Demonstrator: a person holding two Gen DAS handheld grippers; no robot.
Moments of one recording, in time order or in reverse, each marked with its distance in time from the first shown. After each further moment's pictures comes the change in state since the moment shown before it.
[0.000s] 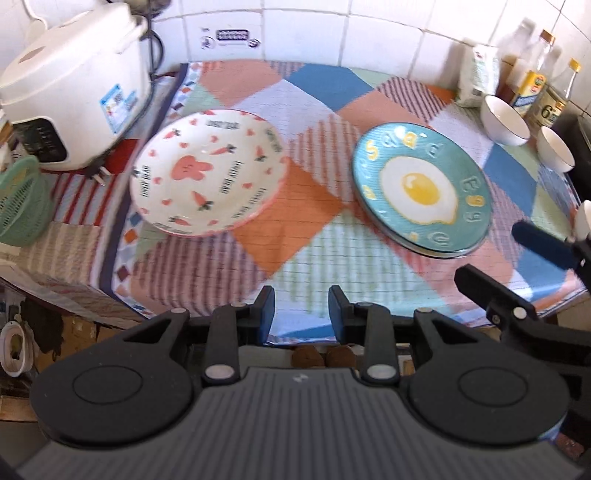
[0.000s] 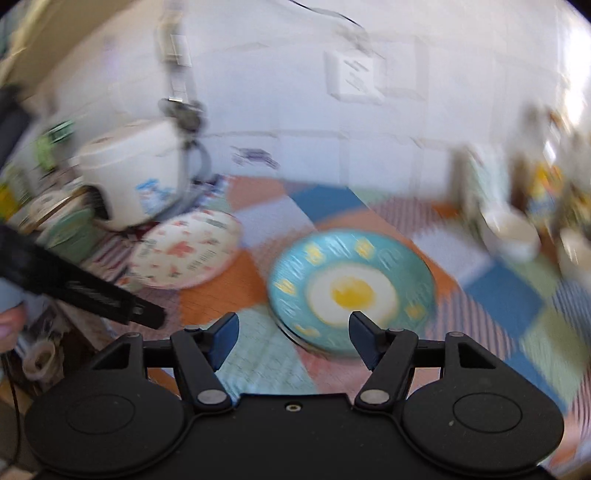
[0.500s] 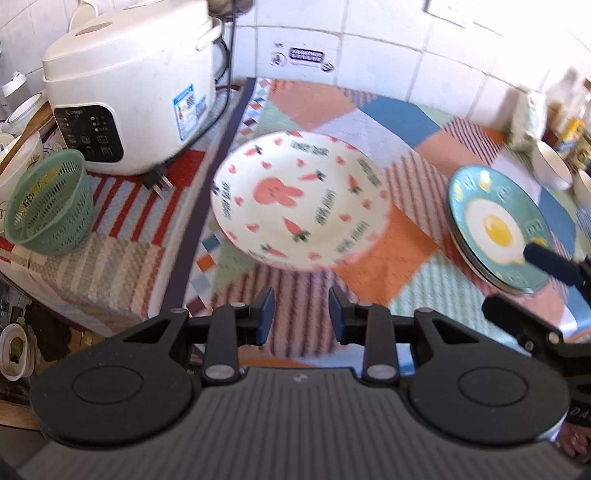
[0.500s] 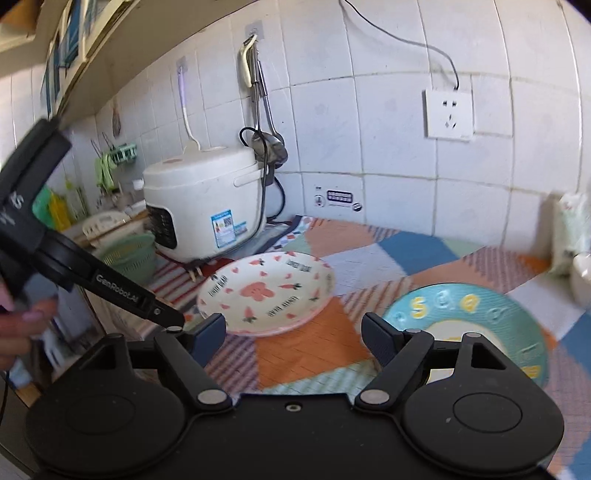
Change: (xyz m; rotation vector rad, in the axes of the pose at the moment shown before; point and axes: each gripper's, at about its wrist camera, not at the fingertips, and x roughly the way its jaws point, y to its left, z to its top) left arm 0.024 0.104 0.008 -0.074 -0.102 0.026; right arm 0.055 0.041 0.001 0.023 -0.137 0.174
